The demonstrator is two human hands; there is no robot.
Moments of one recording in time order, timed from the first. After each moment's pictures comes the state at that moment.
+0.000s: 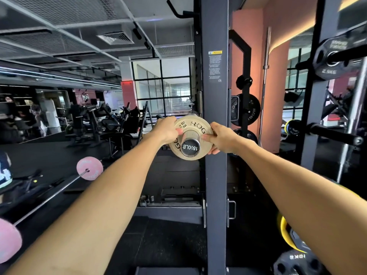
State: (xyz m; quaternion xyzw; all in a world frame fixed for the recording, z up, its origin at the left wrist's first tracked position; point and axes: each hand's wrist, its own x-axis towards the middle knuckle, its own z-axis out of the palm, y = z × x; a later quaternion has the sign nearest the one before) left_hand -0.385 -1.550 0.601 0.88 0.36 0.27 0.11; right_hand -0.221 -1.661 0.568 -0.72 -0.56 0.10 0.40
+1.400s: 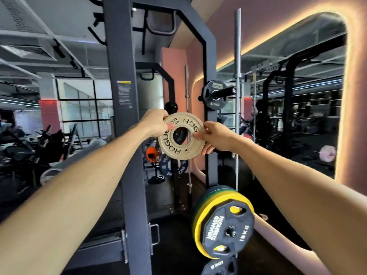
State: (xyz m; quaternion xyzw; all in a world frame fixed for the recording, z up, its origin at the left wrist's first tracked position) left_hand -0.211 -1.773 0.673 0.92 0.18 0.32 0.12; right_hand -0.074 -1.926 0.630 -0.74 -0.49 0.02 0.46
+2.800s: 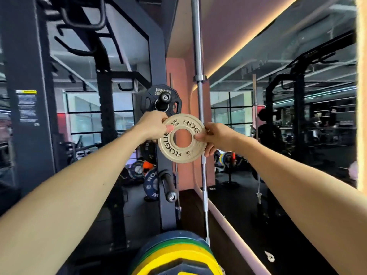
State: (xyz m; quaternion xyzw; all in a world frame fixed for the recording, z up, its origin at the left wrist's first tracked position) left_hand 0.225 -1.898 0.714 0.92 0.21 0.34 0.06; right_hand 0.382 -2.043 0.674 -0.71 -0.55 0.02 0.44
